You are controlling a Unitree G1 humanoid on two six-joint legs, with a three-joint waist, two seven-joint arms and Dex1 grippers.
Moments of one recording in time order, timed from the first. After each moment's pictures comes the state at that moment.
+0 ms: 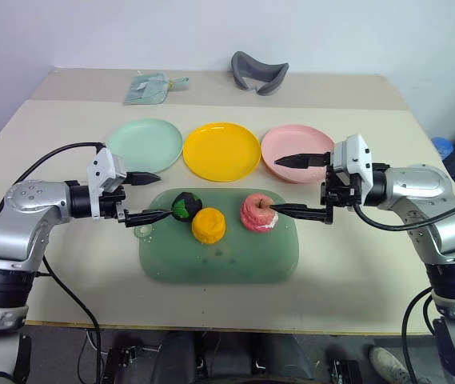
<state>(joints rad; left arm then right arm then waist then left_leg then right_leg) -0.47 0.85 0.00 0.11 -0.41 0.30 -1.25 -0.53 -0.75 0.05 -0.15 0.48 0.31 1.15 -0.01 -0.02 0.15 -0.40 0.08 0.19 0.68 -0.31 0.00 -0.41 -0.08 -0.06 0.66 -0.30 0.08</state>
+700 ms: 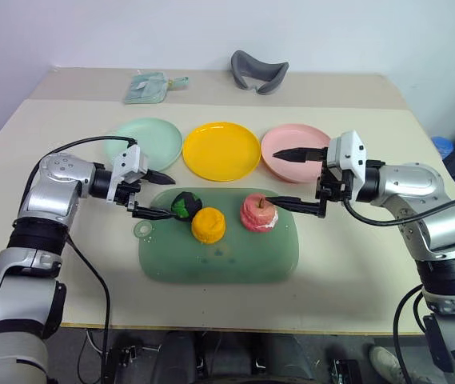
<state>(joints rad) -0.78 0.73 -0.17 0.58 -0.22 0.06 -1.54 -0.52 -0.72 0.04 -0.15 0.45 0.30 1.09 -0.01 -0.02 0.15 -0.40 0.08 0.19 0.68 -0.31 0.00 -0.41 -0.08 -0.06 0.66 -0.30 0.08</state>
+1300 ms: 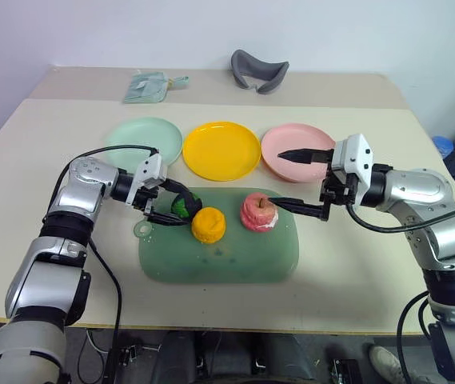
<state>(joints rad) -0.85 0.60 -0.19 0.75 -0.12 -0.04 -1.58 -0.47 -0.73 0.00 -0.24 0.46 0.34 1.04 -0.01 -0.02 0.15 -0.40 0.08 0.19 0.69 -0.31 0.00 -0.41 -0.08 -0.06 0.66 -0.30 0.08</state>
